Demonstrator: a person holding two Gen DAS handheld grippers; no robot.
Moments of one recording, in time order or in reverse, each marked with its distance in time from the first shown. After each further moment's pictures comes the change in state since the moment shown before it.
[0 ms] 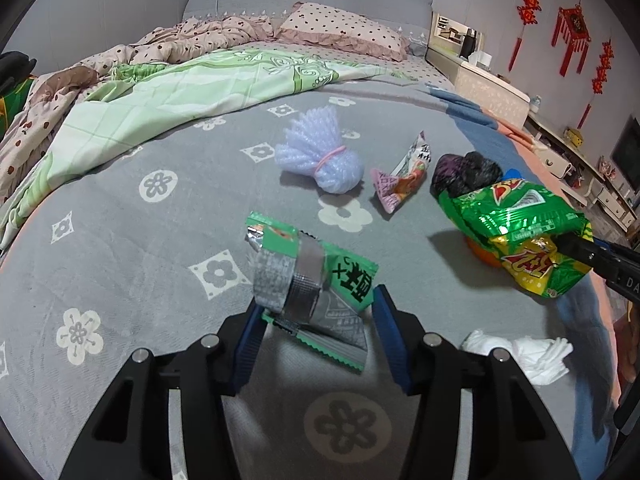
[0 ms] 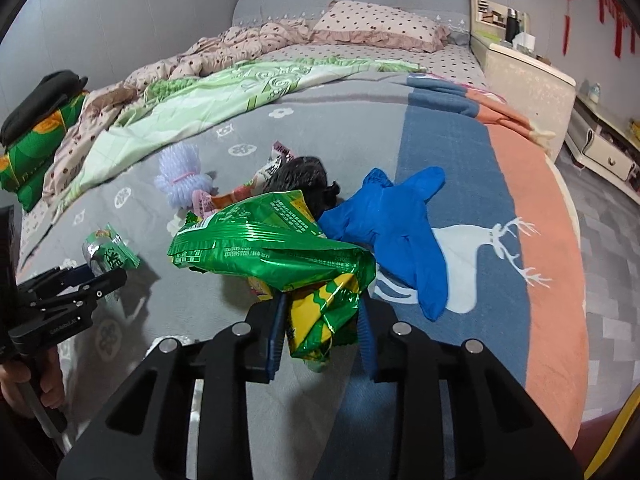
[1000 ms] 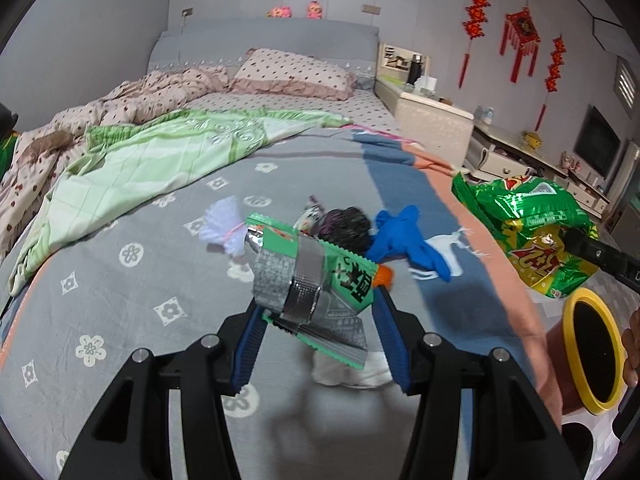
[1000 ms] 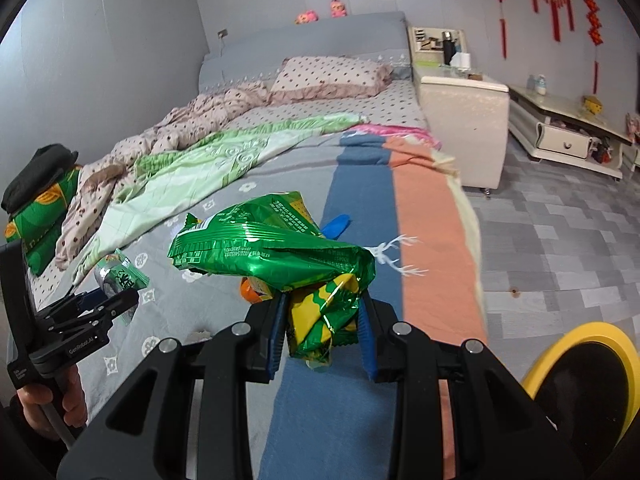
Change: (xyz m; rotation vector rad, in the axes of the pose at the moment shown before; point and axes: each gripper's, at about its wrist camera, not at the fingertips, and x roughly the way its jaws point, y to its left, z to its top) left arm -0.109 -0.093 0.011 0.109 -0.140 -0.097; right arm -0.182 -0.059 -0.020 0.156 -0.181 -0.059
